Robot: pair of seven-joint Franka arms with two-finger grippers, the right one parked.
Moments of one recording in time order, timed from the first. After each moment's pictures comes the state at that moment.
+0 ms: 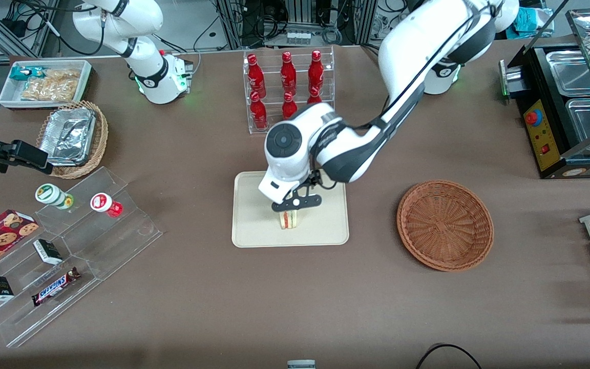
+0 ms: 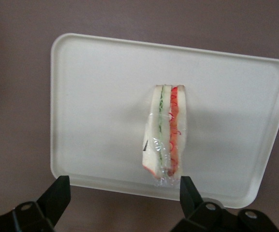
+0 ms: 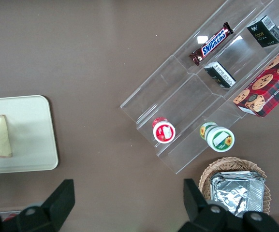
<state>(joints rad) -0.49 0.76 -0.46 -1.16 0.29 1.75 -1.07</state>
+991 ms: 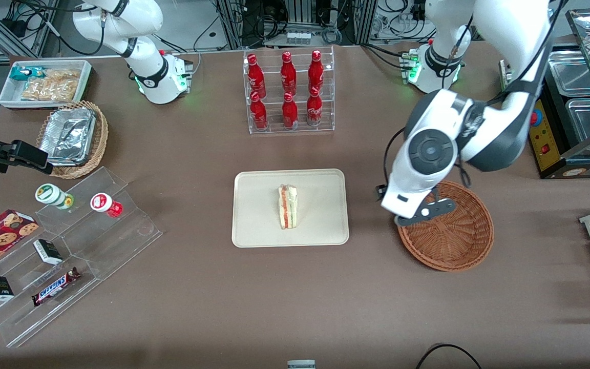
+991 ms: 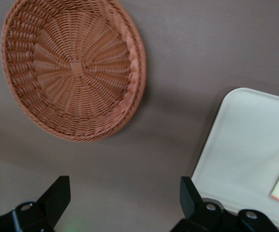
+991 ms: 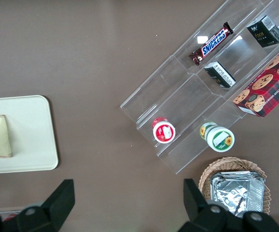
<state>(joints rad) -0.07 0.36 -0.43 -1.58 0.18 1.67 -0.79</state>
